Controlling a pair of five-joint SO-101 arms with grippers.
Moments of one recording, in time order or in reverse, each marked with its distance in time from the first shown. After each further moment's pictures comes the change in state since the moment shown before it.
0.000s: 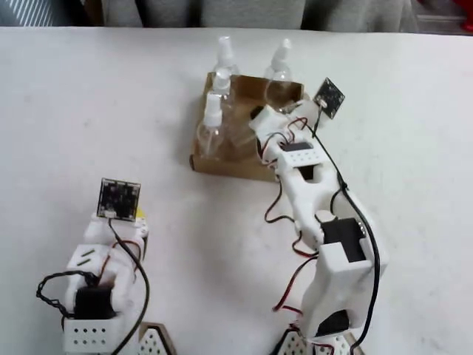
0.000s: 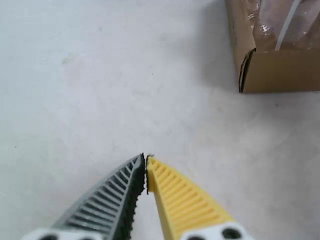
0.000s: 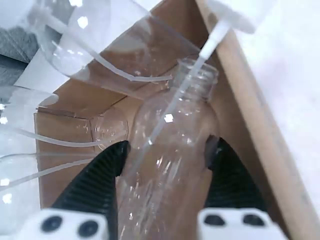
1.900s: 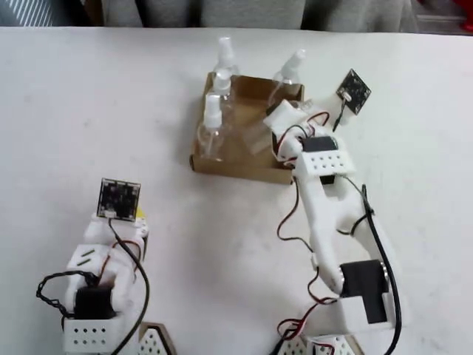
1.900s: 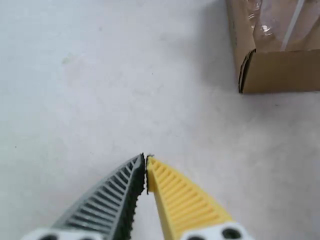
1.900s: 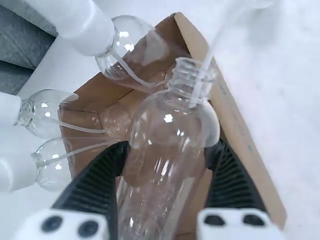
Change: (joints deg) left arm 0.0 0.0 0.0 0.0 0.0; right arm 2.6 -20.0 3.4 20.4 0.1
